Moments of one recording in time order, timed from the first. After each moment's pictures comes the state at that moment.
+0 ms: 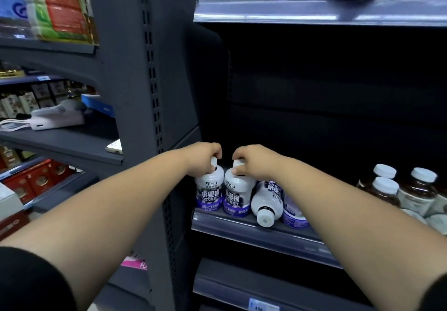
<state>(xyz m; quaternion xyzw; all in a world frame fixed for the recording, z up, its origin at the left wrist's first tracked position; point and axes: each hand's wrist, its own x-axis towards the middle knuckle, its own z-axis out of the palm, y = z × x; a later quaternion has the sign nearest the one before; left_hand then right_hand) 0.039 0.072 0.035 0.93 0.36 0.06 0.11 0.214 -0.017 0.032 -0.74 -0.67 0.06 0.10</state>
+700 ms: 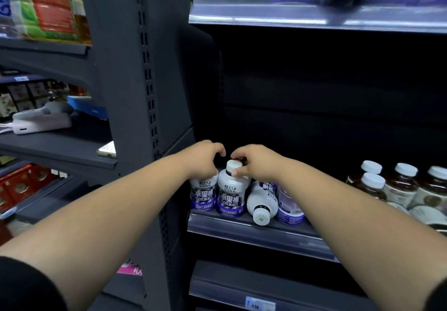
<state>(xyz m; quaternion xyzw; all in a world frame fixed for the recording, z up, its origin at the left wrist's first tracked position) 0.049 0.068 0.032 0.94 0.32 0.10 0.11 0.217 -0.035 0.036 -0.73 -0.67 0.06 0.14</state>
